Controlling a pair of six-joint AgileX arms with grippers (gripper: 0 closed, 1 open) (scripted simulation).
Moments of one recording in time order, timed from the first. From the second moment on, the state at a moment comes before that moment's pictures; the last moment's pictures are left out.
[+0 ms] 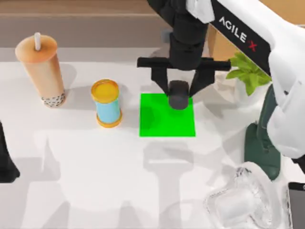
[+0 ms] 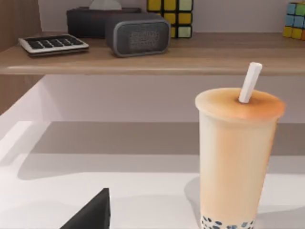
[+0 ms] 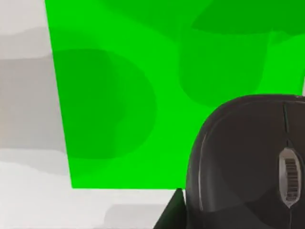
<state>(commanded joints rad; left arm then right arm) 0.00 0.00 0.00 0.00 0.00 0.00 0.56 2.67 2.70 -1.60 -0.04 0.60</state>
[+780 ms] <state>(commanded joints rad) 0.00 0.00 0.00 0.00 0.00 0.00 0.59 2.87 2.90 -1.61 0.01 0.60</state>
